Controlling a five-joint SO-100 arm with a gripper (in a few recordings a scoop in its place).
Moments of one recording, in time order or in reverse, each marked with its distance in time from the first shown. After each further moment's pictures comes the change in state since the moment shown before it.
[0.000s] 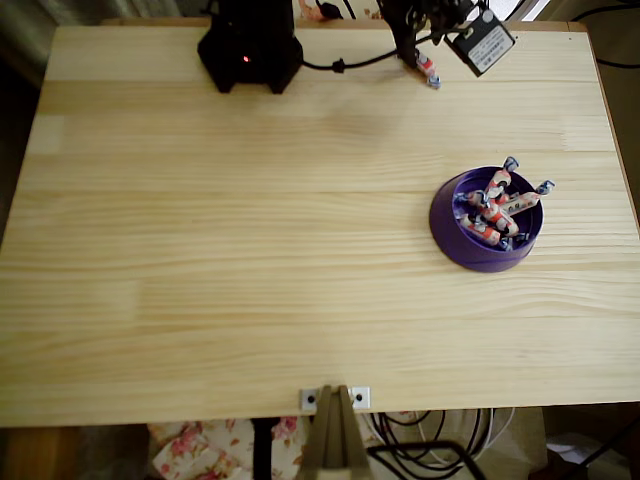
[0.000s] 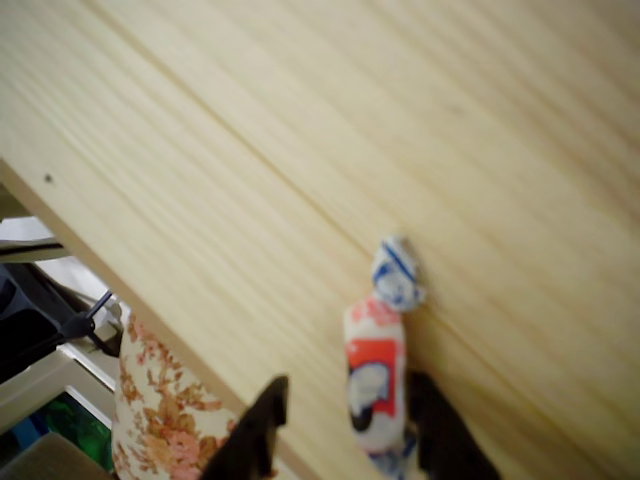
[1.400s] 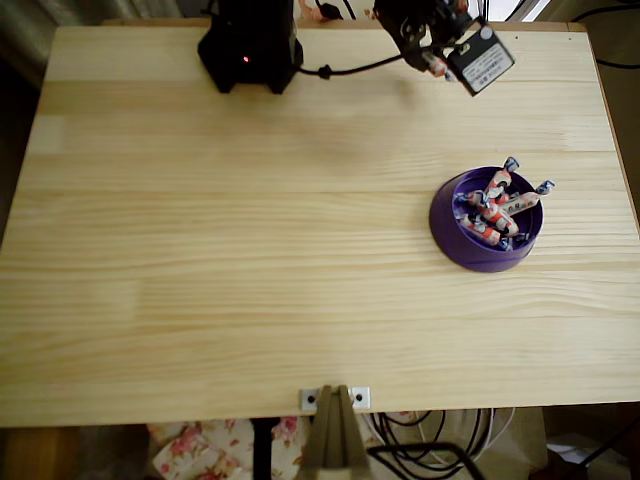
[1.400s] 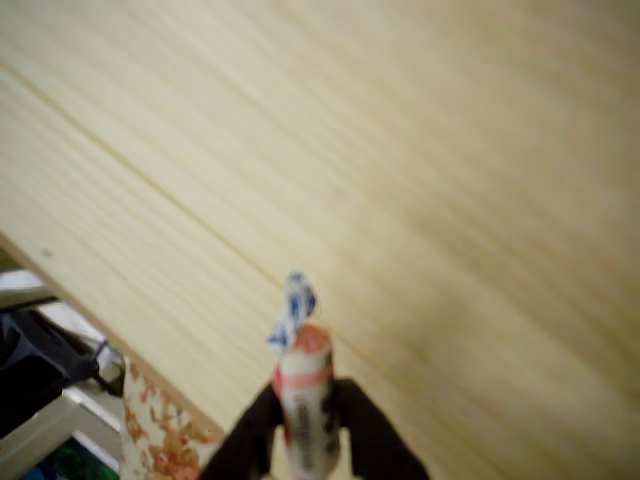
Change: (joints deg) arm 11.2 10.0 -0.4 9.3 -6.6
